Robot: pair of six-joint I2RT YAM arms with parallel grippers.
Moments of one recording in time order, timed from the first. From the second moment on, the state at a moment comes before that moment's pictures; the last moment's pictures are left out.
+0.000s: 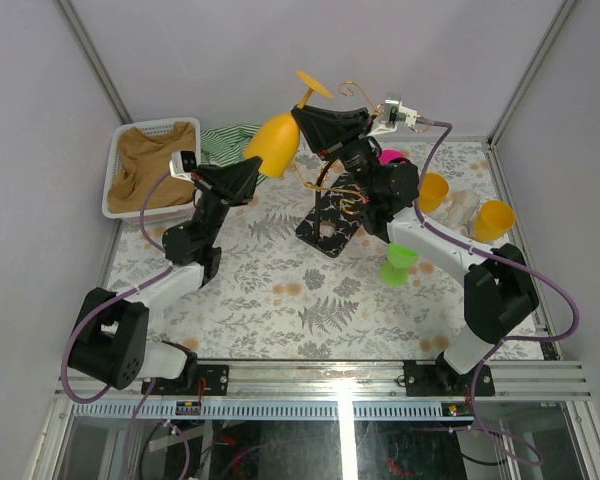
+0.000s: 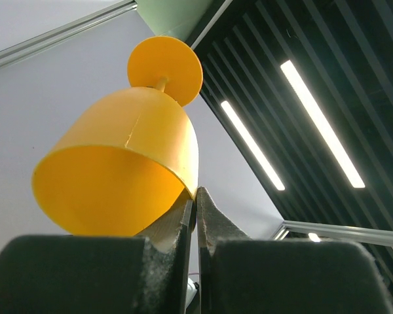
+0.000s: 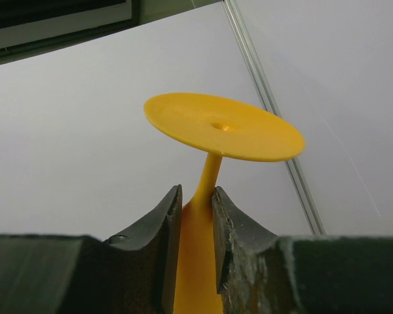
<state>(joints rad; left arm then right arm) -0.36 1.34 0.65 1.56 0.23 -1.75 0.64 1.66 1.26 1.21 -0.21 0.74</state>
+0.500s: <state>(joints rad) -0.36 1.34 0.64 1.55 0.24 -1.76 0.64 1.66 1.29 1.21 -0.20 0.74</state>
